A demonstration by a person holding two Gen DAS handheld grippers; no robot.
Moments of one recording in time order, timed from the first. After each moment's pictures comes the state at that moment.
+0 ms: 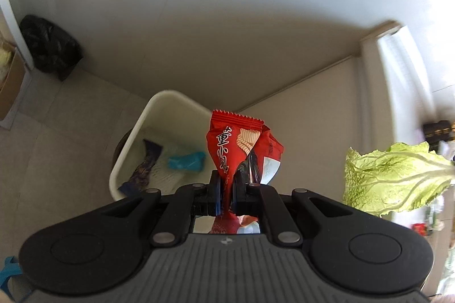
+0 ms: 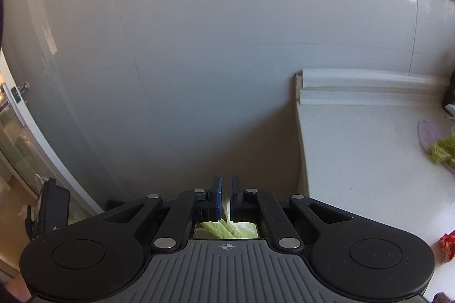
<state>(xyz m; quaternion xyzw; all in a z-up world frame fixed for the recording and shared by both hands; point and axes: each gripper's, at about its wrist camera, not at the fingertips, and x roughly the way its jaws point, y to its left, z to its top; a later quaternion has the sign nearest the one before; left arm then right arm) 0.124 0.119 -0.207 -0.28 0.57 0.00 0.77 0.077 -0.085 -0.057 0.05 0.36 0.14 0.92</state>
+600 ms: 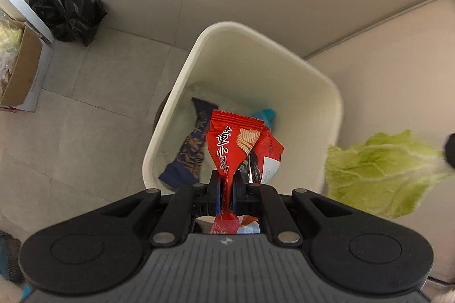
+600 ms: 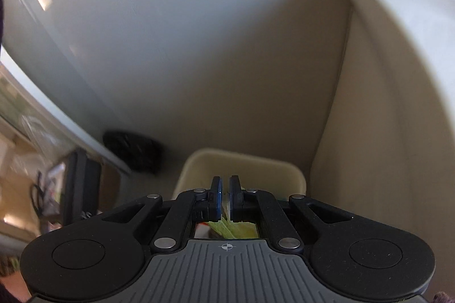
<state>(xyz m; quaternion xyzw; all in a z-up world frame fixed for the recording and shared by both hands) 0.144 0.123 -0.335 -0.19 0.68 0.04 0.71 0.120 -0.029 -0.214 0.03 0.52 0.16 0.84</state>
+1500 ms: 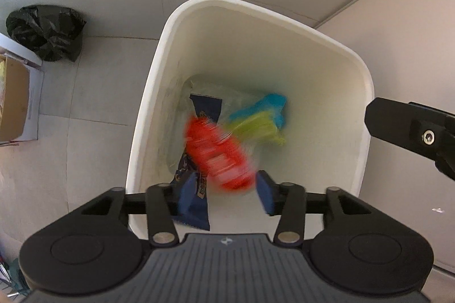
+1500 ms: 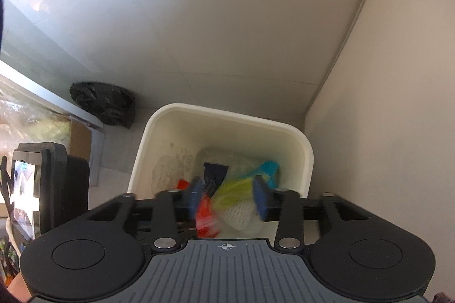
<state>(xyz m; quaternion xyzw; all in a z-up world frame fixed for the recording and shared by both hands) 0.163 0.104 -0.369 -0.11 0.71 0.01 0.70 0.184 0.007 -0.307 0.00 0.62 0.13 0.77</state>
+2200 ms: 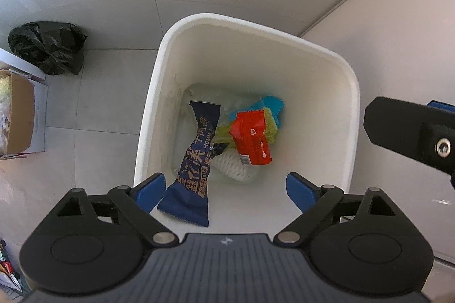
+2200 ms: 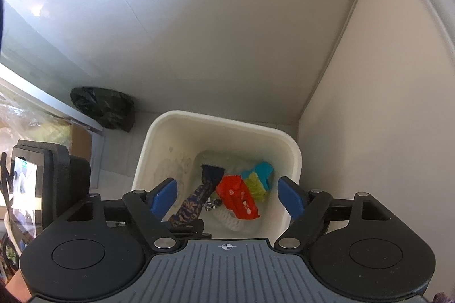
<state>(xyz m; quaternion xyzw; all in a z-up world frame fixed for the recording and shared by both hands) 0.163 0.100 -0.347 -0.09 0.70 0.00 0.71 0.180 0.002 -0.285 -0.01 0.62 0.13 0.77</state>
